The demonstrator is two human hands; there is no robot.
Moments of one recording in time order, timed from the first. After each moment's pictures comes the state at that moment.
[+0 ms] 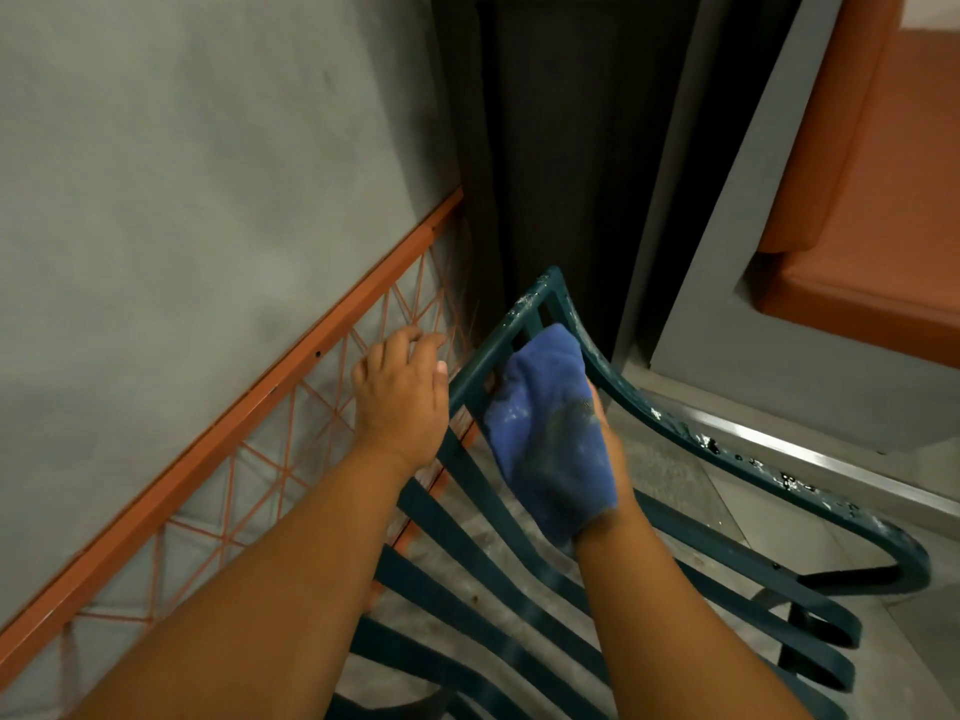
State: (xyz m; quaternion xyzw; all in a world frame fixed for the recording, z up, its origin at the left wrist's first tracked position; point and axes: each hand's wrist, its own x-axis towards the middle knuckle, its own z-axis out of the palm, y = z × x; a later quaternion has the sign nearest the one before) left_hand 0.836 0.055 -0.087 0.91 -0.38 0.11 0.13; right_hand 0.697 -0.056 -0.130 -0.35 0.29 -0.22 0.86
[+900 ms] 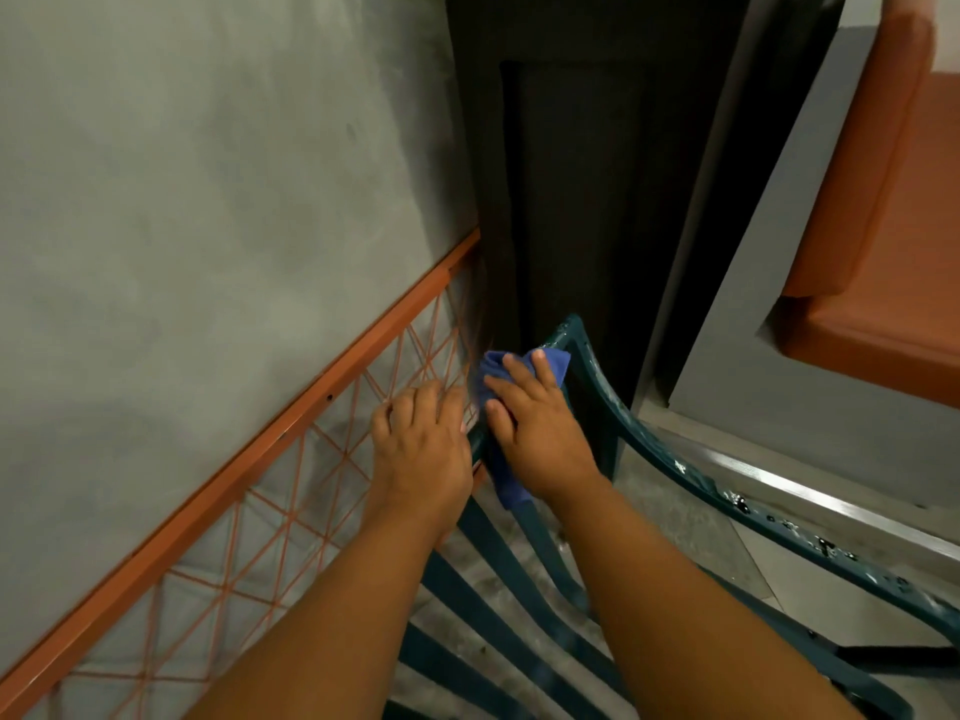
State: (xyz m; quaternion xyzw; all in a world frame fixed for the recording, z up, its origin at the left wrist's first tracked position) left_hand 0.831 0.048 -0.089 0.92 -0.36 0.13 -0.01; right_hand 0.776 -0.085 -0.129 -0.91 0.18 -0.22 0.30
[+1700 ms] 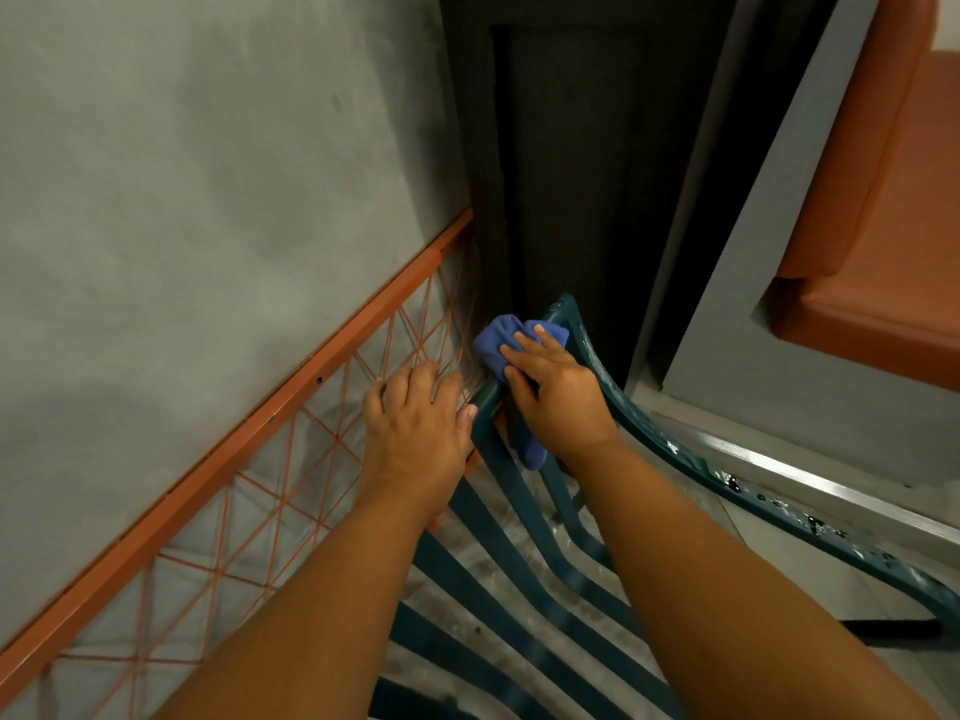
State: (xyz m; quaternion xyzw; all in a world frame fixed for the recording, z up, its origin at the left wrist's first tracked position) left_hand 0.833 0.046 -0.095 0.91 -0.38 0.15 0.00; right_hand 0.769 -0.113 -0.122 -0.90 0.18 -0.28 0.29
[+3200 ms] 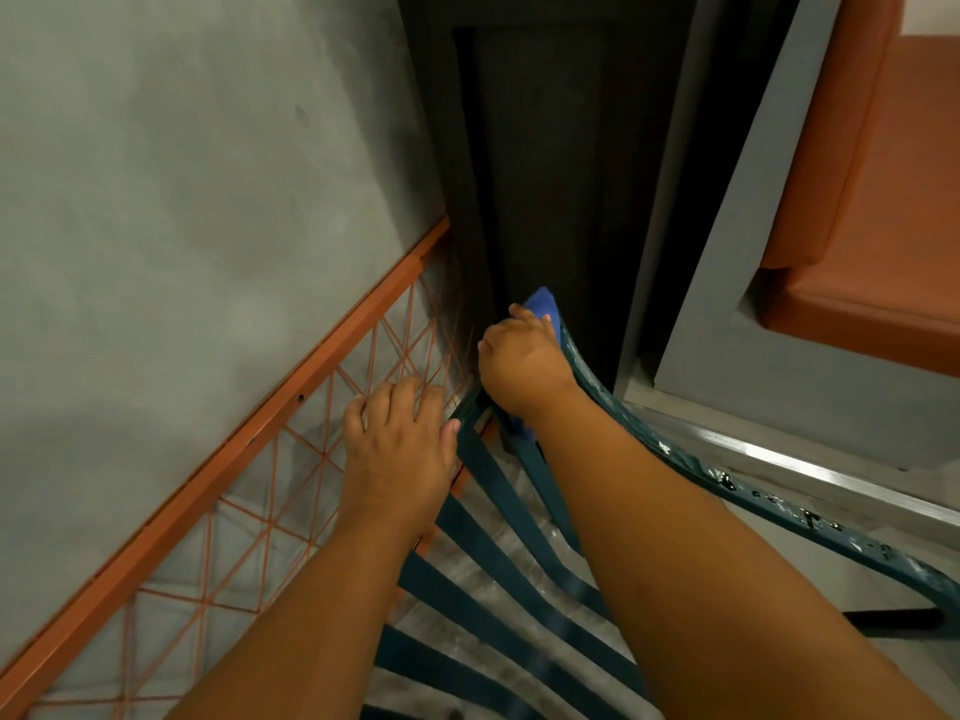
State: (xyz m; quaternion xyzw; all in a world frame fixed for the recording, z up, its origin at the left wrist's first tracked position) left_hand 0.831 0.045 -0.093 0.90 -0.40 0.16 -0.01; right_hand 0.828 -0.137 -0.119 -0.98 0.19 -0.04 0.10
